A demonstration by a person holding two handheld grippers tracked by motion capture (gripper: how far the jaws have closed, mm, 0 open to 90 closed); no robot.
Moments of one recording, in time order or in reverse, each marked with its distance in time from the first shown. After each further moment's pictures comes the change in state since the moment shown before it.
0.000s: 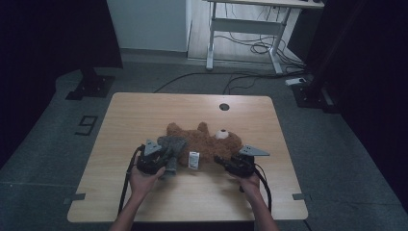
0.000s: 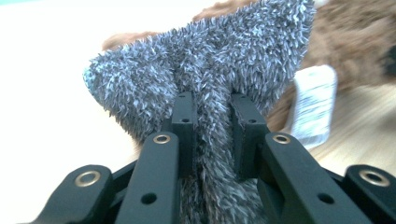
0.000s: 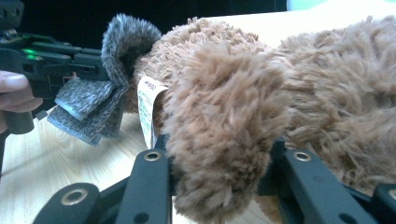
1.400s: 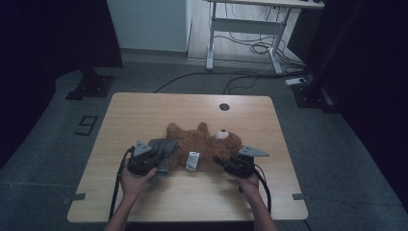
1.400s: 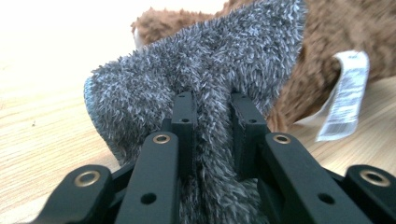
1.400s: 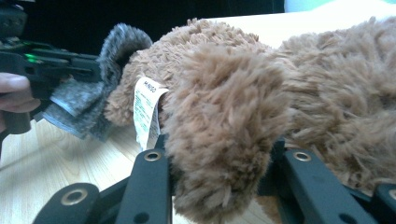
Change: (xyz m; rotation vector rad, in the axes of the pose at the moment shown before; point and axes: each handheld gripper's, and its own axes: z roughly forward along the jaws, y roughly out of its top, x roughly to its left) left arm 0.014 -0.005 -0.013 -0.013 -0.005 -0.041; right arm 0.003 0.000 0.001 -0.006 -0.009 -0.002
